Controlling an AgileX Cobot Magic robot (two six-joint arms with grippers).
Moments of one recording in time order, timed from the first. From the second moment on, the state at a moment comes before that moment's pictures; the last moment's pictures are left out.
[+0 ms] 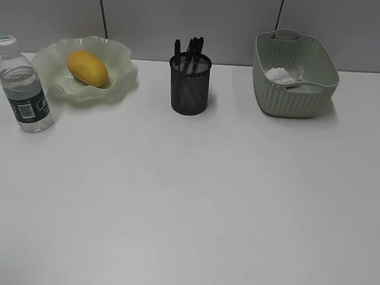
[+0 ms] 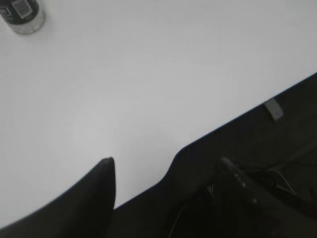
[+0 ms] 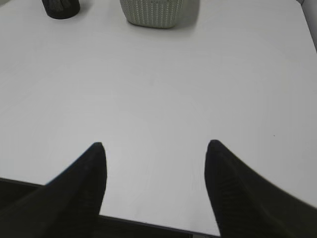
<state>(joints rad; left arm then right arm) -0.61 0.40 -0.67 0.02 1.19 -0.12 0.27 0.02 -0.50 -0.07 1.05 0.05</state>
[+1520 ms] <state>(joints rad) -0.58 0.12 -0.53 0.01 1.07 -0.11 0.27 0.02 -0.50 -0.06 1.04 0.03</state>
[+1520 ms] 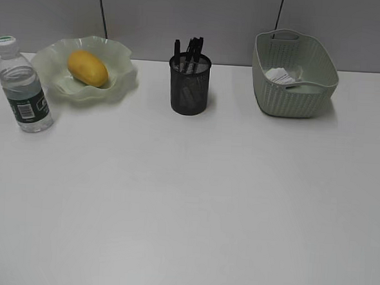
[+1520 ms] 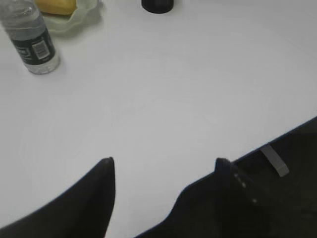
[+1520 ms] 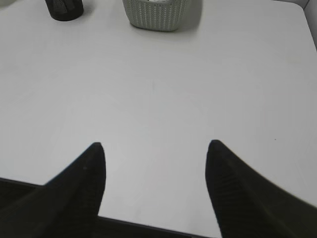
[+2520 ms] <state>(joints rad) -0.06 -0.01 -0.52 0.01 1.07 -0.11 0.00 -0.01 -0.50 -0.06 1.04 0.03</state>
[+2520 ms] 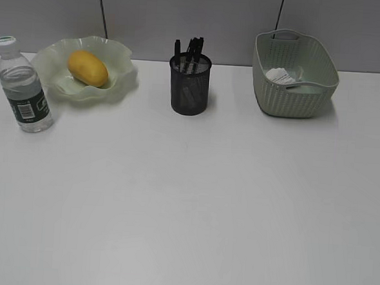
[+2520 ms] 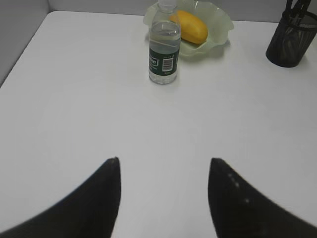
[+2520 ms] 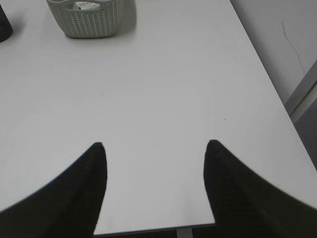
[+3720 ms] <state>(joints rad) 0.00 -0.01 -0.52 0.01 1.07 -0.11 0.00 -0.01 -0.50 -0.06 1.04 0.03</state>
